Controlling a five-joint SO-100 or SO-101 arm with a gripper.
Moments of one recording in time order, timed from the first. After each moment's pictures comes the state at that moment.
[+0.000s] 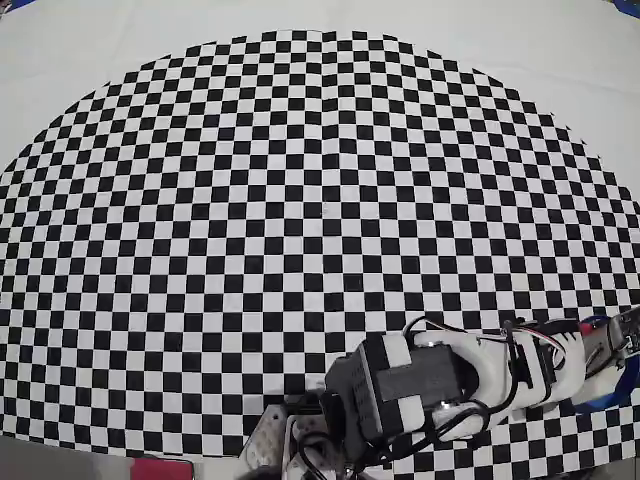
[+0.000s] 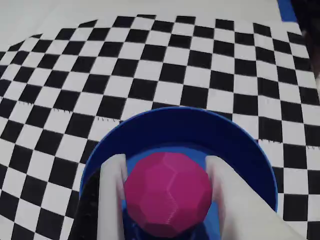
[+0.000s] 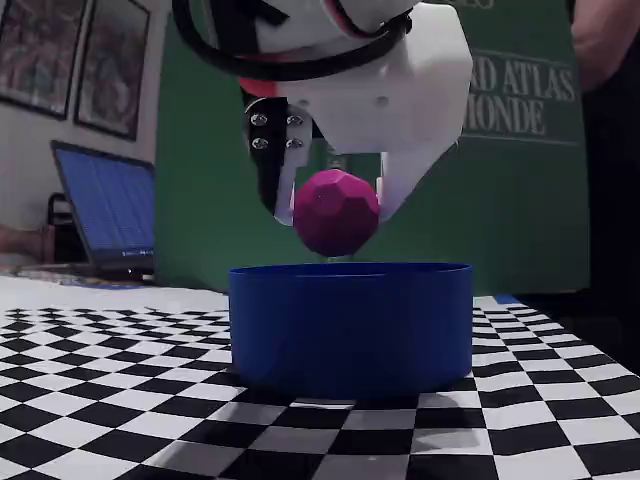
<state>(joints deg) 80.8 85.3 125.9 -10.7 -92.5</state>
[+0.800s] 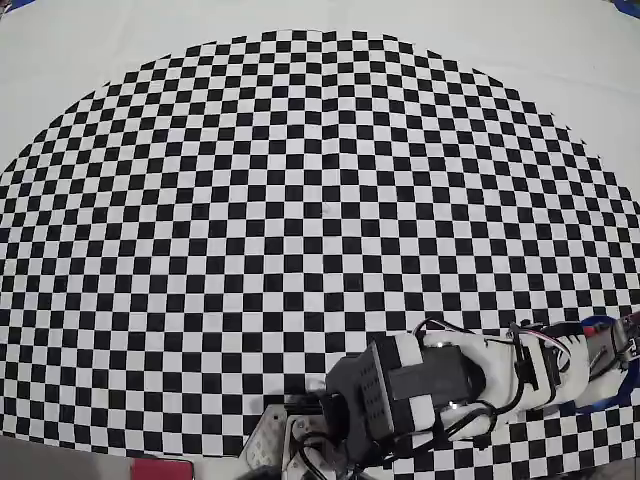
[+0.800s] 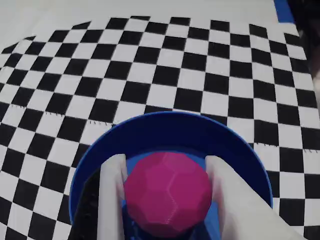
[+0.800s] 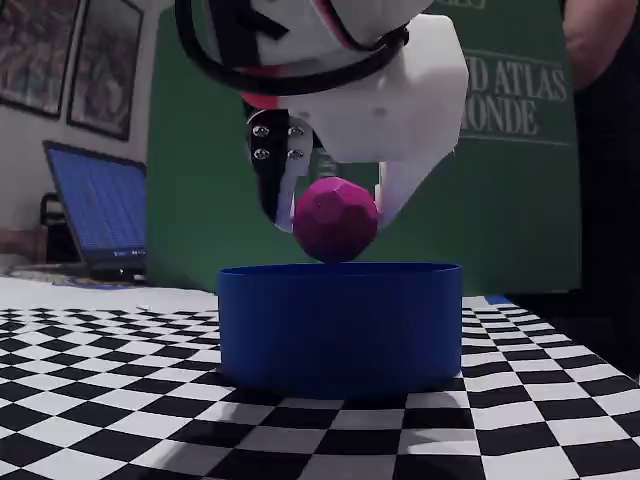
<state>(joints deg) 81.7 82.6 123.5 -10.7 -93.0</state>
